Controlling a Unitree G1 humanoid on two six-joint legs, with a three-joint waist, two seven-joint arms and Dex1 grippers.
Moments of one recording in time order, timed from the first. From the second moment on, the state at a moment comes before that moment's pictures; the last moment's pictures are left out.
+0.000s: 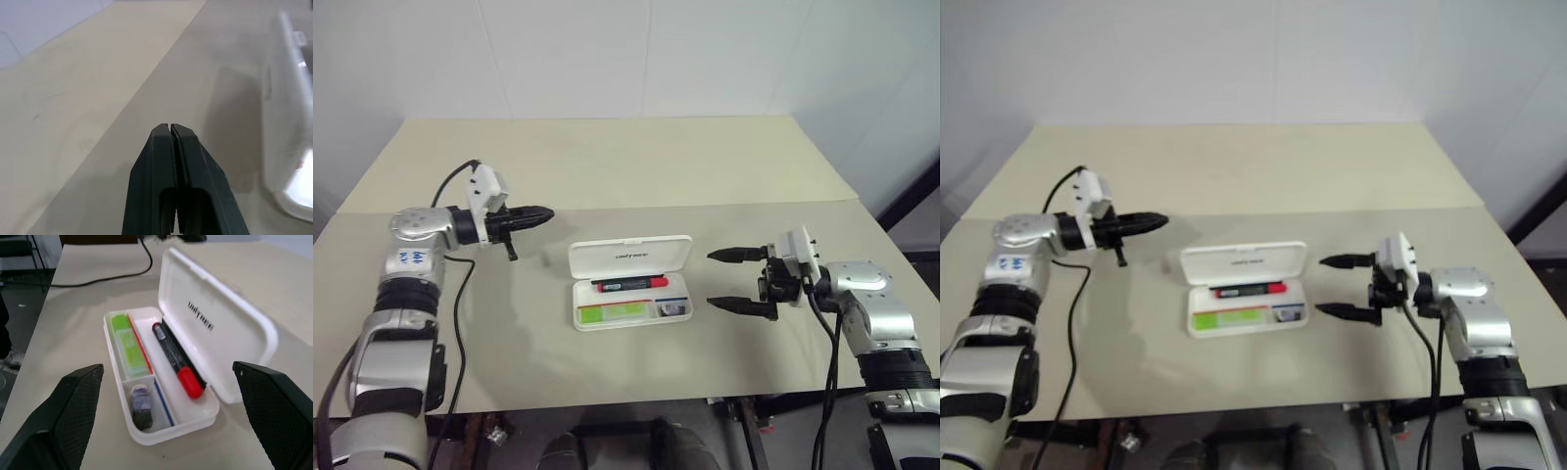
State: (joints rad) left arm -0.98 0.64 0.05 0.92 -0.22 -0.14 -1.20; right arm -0.53 -0.66 -0.06 0.28 0.46 0.07 1.46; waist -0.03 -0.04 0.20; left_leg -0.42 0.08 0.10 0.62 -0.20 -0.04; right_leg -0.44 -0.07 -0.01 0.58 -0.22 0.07
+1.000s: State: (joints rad) left arm -0.93 0.62 -0.25 0.63 -0.35 -0.06 -1.50; right arm -0.68 -0.79 -0.11 0.64 0.54 -0.06 1.53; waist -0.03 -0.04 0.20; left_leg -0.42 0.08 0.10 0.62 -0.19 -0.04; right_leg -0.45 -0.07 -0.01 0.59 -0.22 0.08
